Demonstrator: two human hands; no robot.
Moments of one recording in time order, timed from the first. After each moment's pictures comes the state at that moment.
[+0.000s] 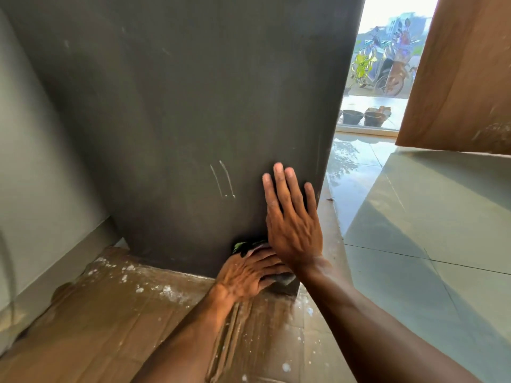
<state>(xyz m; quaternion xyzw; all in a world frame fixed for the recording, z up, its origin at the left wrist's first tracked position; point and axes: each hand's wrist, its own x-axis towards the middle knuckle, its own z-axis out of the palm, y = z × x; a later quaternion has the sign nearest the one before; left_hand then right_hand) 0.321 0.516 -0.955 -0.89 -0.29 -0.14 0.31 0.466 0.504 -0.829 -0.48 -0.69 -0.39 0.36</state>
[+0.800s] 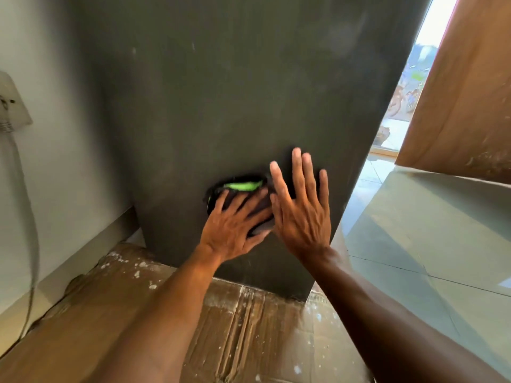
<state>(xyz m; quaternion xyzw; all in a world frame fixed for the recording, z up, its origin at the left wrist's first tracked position) 0.247 0.535 -0.853 -0.78 -0.42 -0.29 0.37 0.425 0.501 -0.785 -0.47 -0.72 -0.36 0.36</state>
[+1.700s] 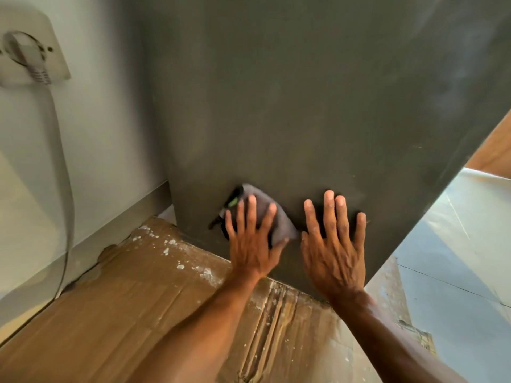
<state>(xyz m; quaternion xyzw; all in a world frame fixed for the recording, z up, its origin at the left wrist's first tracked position) 0.247 0.538 -0.957 -0.64 -0.60 -0.42 0.21 0.418 0.508 -0.896 -0.48 -0.73 -0.39 0.30</state>
